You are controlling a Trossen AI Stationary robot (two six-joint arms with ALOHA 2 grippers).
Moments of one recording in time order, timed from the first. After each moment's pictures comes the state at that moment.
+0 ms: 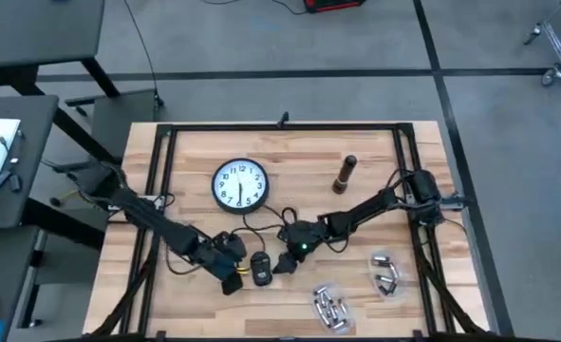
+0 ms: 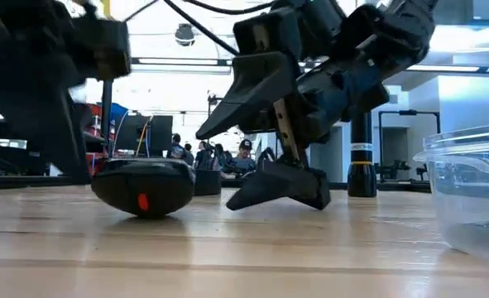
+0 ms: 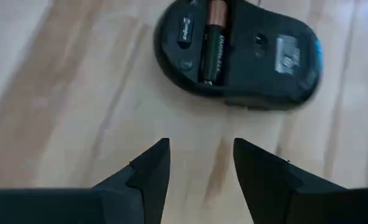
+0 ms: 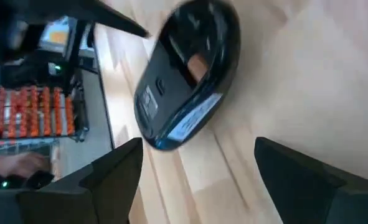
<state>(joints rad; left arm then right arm) -0.54 1.62 0.75 0.03 -0.27 -0.85 0.23 2.04 1.02 0.41 -0.25 1.08</state>
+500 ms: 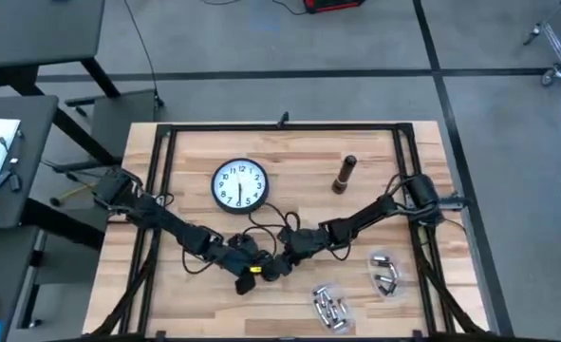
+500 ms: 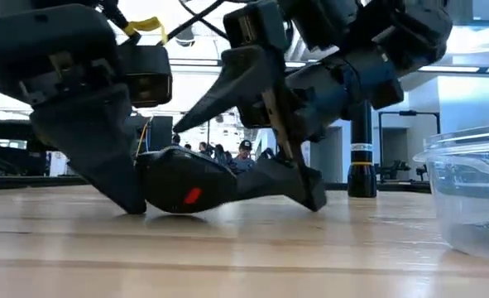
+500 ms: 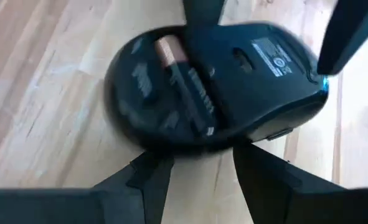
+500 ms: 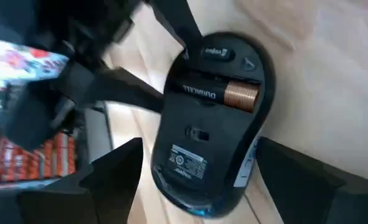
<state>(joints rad) -0.44 1.73 0.75 0.23 -0.22 -0.73 0.28 2.12 1.04 0.58 -0.09 1.17</state>
